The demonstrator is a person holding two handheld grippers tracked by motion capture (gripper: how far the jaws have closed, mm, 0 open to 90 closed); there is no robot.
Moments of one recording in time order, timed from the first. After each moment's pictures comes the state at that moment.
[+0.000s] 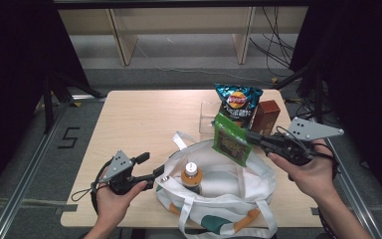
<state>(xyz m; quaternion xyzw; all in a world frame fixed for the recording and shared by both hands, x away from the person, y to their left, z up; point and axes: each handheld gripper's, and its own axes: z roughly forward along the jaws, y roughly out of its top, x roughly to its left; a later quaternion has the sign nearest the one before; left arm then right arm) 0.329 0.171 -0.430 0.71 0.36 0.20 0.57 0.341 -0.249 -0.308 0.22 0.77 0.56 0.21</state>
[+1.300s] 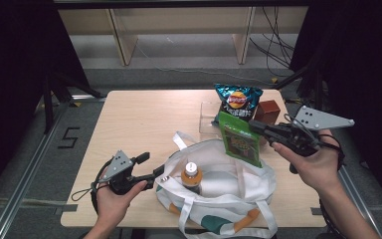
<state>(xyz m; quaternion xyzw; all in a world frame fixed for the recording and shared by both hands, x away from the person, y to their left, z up) 0.330 0.171 -0.430 0.71 0.36 0.20 0.57 0.347 -0.252 -0.286 0.23 0.75 0.58 0.22</state>
